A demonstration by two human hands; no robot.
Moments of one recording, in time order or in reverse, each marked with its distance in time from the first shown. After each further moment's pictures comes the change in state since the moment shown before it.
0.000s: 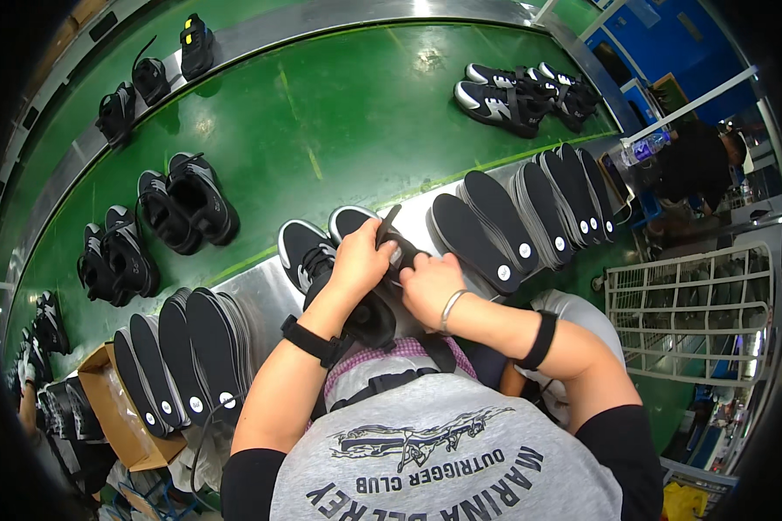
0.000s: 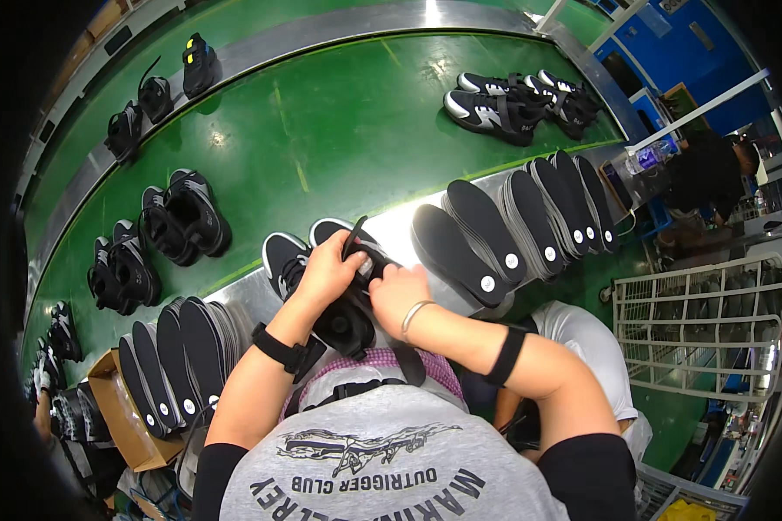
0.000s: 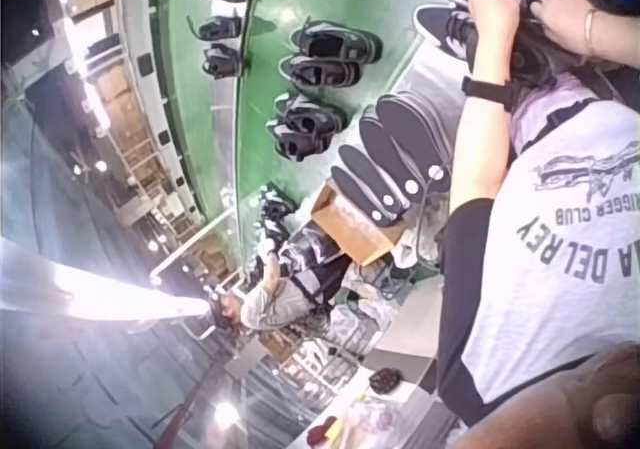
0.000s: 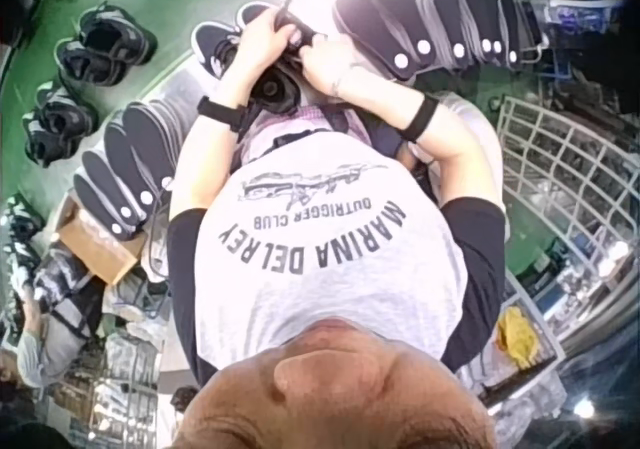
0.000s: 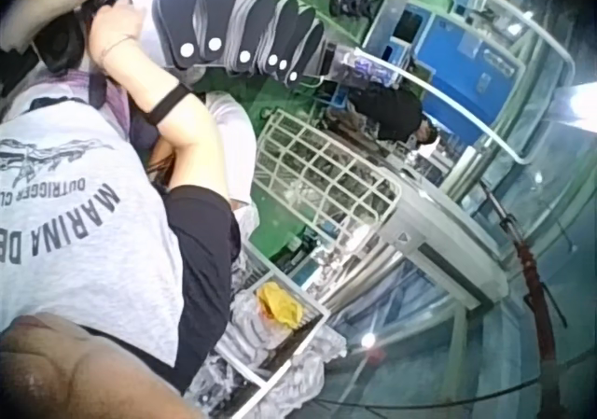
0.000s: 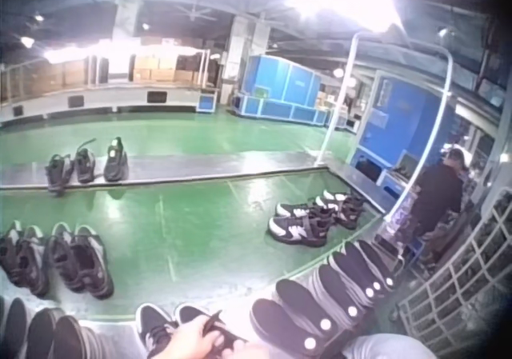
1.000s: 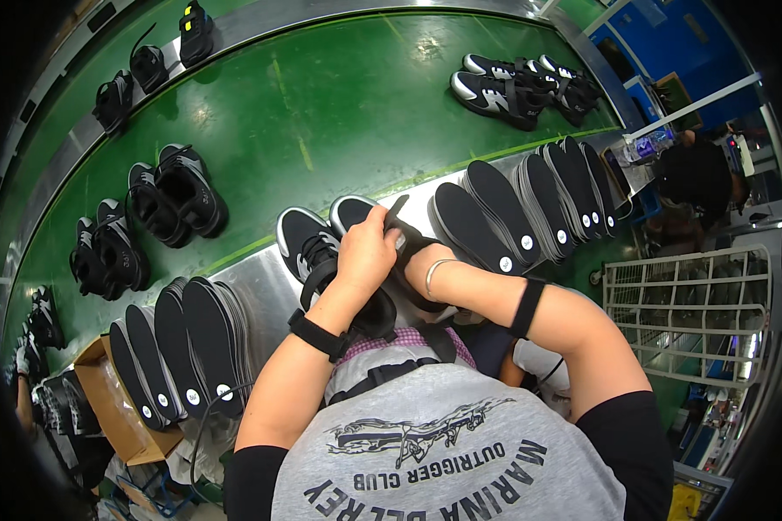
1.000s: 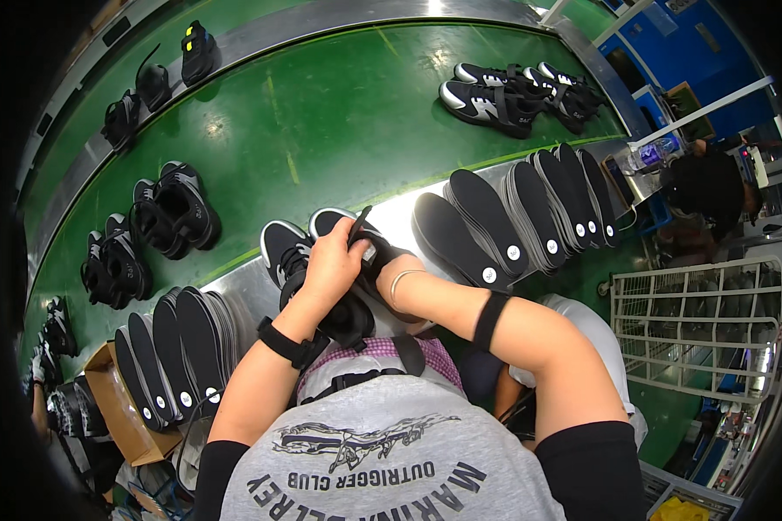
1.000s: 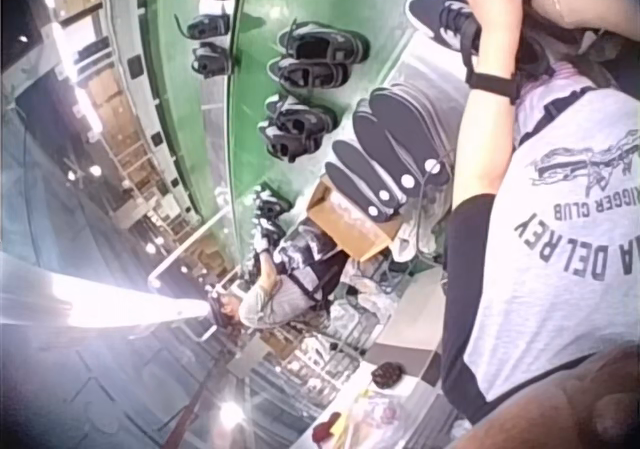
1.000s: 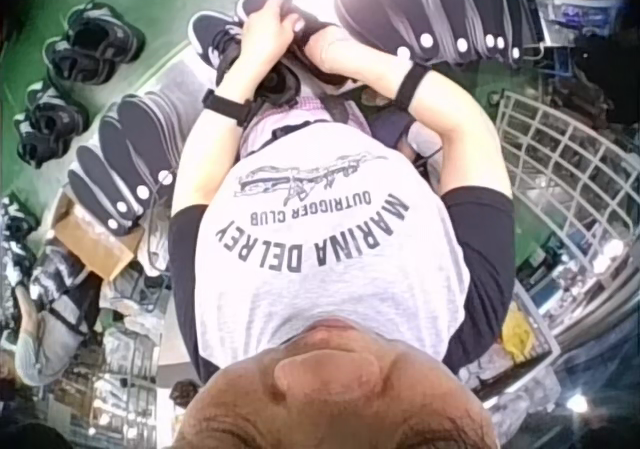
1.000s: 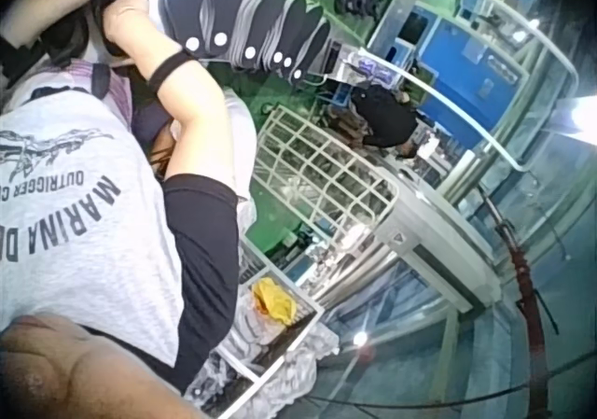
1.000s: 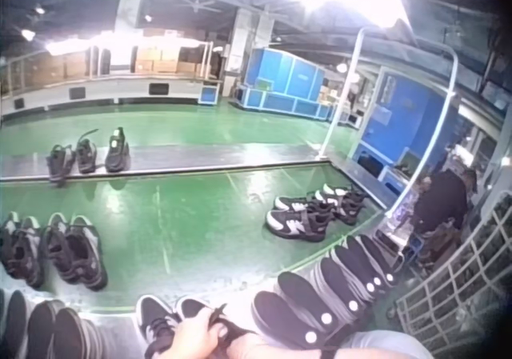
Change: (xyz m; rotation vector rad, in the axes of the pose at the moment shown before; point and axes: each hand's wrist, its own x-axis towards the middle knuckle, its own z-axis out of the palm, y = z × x) left_hand -0.005 0.002 0.009 0.114 0.126 0.050; right_hand 0.038 0.009 0.004 -0.384 -0.663 -0.304
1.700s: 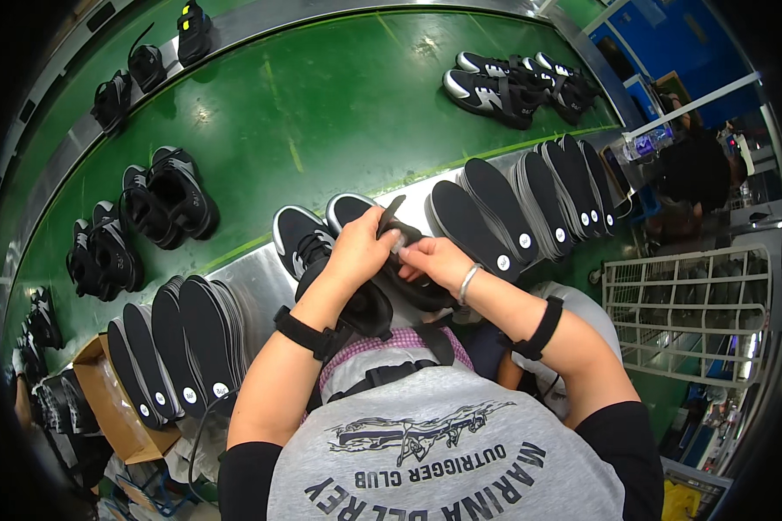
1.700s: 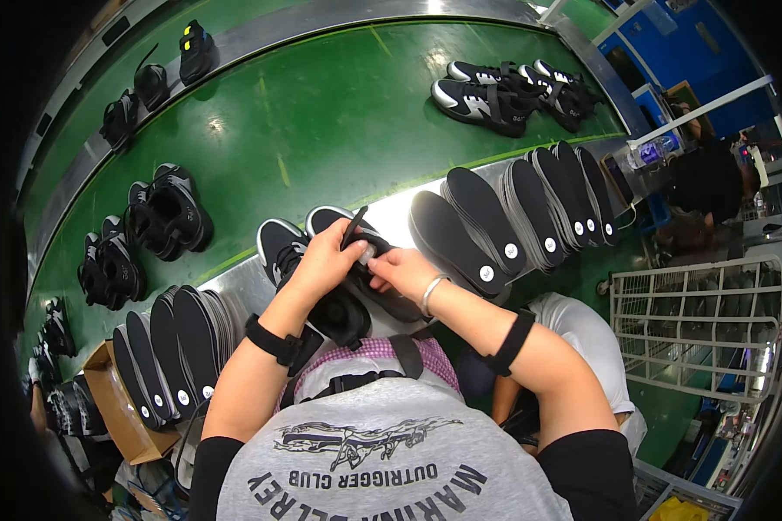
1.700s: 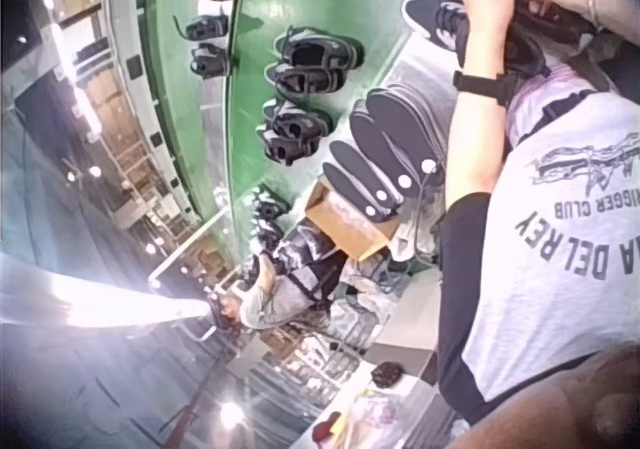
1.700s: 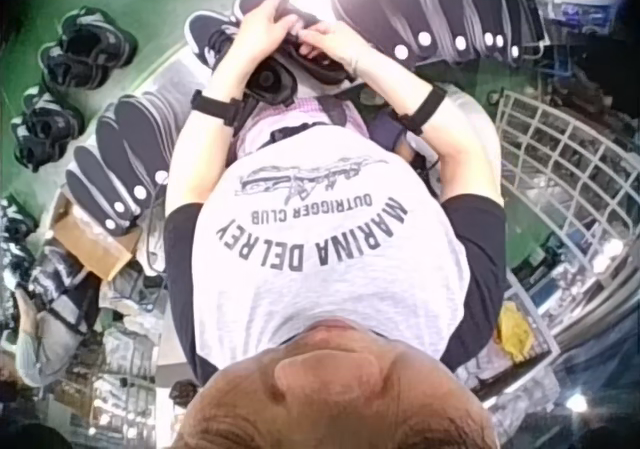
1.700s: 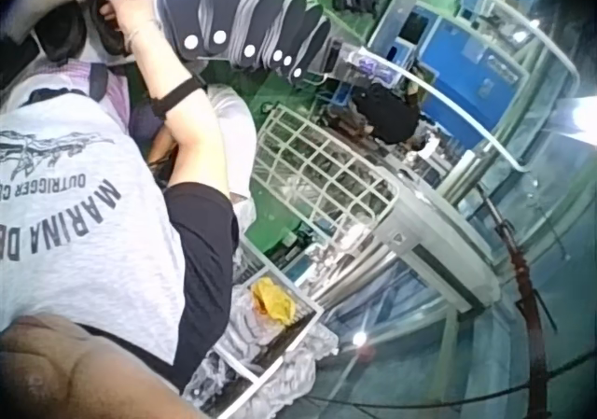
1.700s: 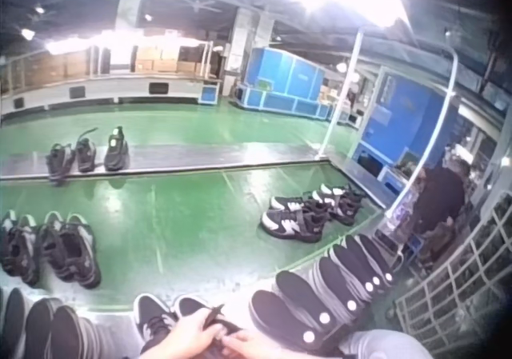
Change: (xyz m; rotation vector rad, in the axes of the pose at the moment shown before) left_hand 0.004 -0.010 -0.008 -0.238 -0.128 0.059; right_hand 0.008 0.009 0.048 1.892 0.523 -0.070
